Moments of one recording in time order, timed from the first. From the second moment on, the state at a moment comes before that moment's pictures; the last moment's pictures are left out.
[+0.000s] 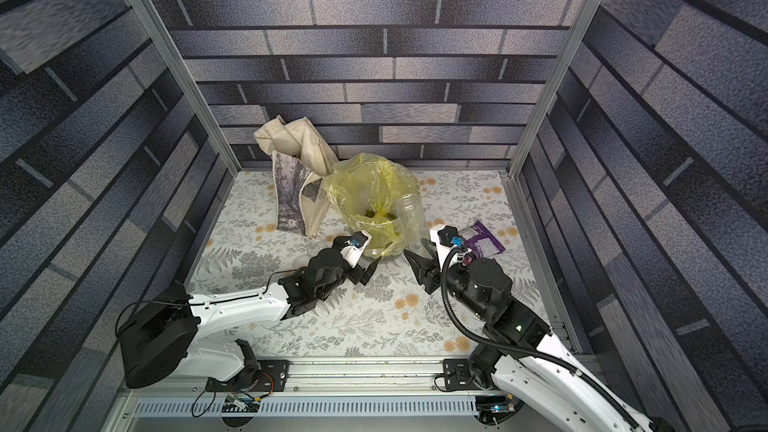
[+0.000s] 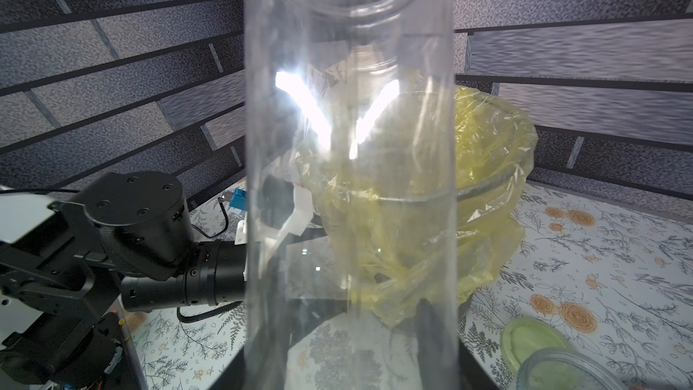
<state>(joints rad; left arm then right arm) -0.90 1.41 0.62 0.42 -0.24 0.10 0.79 0.53 0.68 -0.27 0.02 0.15</state>
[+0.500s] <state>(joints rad) -0.93 1.46 0.65 0.45 -0.25 0.13 0.79 0.49 0.66 -0.30 0.04 0.15</state>
